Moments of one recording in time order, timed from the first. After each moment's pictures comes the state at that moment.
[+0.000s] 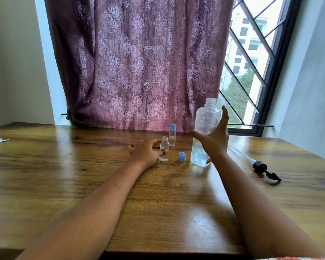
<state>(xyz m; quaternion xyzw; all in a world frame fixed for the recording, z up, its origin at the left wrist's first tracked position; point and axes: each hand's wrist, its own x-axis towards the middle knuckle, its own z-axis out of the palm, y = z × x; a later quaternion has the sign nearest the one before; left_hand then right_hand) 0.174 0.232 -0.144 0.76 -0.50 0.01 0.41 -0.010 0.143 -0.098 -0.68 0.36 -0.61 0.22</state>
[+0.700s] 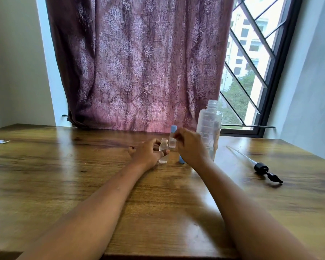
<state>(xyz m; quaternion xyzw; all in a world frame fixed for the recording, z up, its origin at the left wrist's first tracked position) 0.172 0.234 -0.143 0.74 -0.51 -0.02 0.43 0.027 0.177 -0.103 -0.85 0.26 -0.45 0.08</state>
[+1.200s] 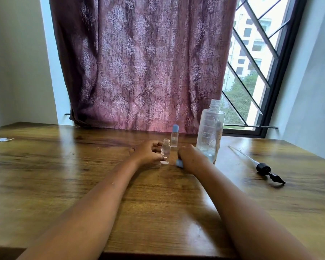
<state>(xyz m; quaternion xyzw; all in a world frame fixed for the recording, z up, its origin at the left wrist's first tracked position) 0.182 0.244 -0.133 0.67 -0.57 -0.20 0.43 0.026 0.171 -0.119 -0.93 0.35 -0.13 -0.03</state>
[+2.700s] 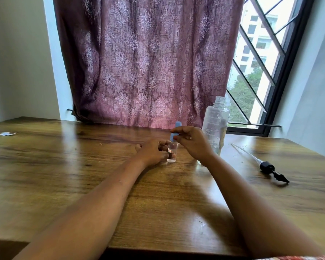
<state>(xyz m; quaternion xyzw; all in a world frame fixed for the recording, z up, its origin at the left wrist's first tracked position) 0.175 0.237 -0.142 0.67 -0.57 -0.14 0.45 0.029 0.175 -0.103 -0.83 0.21 -0.44 0.29</state>
